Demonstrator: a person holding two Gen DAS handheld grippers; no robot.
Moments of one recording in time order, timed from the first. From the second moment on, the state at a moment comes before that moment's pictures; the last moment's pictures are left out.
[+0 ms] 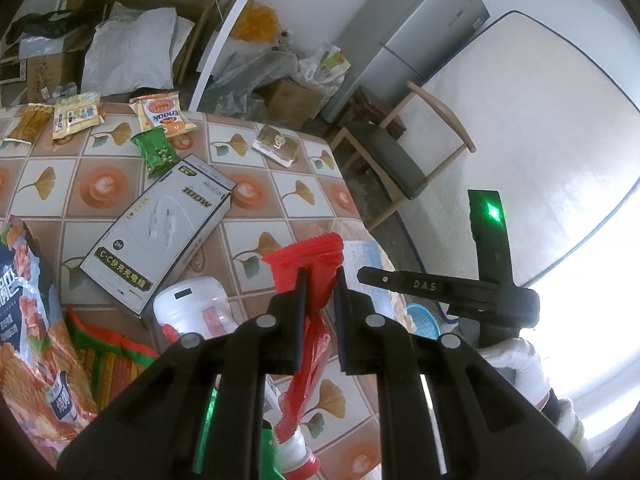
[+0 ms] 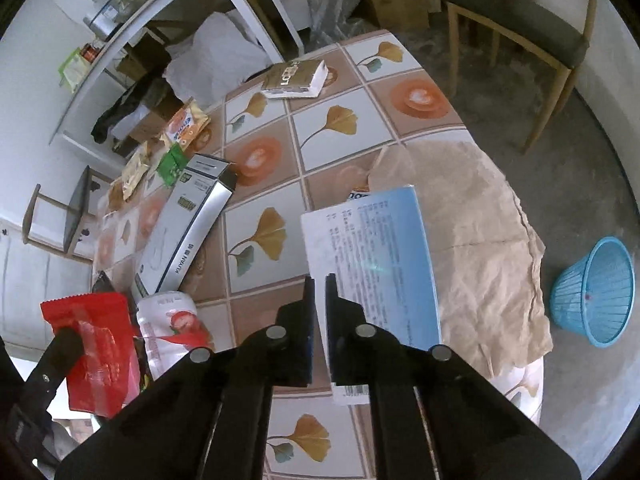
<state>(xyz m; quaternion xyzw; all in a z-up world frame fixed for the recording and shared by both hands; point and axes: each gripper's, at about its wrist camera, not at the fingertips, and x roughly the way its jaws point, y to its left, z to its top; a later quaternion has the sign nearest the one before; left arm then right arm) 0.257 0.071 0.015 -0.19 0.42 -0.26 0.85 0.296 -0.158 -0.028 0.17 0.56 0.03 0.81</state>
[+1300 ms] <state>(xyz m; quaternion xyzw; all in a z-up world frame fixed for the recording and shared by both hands) 0.256 0.072 0.013 -0.19 0.43 -0.26 0.85 0.298 -0.136 -0.049 0.00 0.58 -0.01 0.82</state>
